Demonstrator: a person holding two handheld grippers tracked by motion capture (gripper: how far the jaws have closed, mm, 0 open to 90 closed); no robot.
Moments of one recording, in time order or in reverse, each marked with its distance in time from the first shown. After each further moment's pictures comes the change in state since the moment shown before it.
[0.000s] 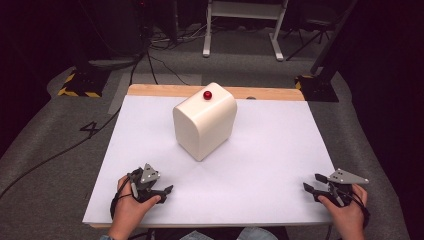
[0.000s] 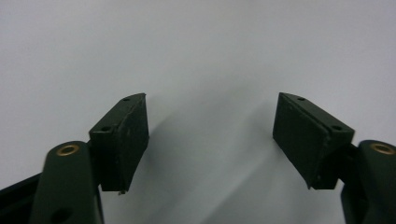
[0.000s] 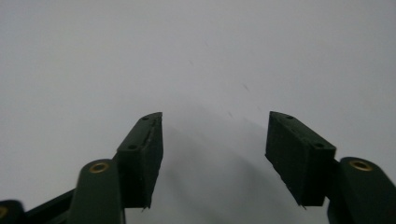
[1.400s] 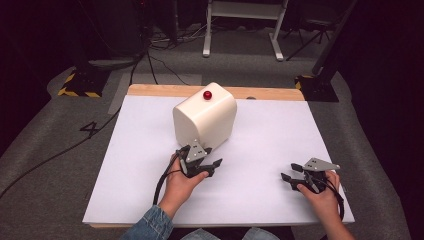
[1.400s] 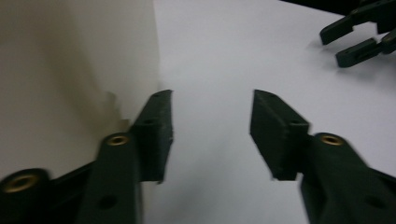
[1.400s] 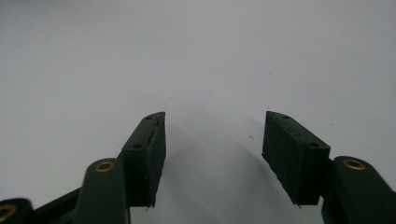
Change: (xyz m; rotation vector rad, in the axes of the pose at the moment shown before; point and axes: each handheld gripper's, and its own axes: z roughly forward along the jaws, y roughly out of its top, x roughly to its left) left arm -0.053 0.107 0.064 -0.302 -0.145 0.093; right arm 0.021 0.034 0.052 -0.018 0.088 -0.037
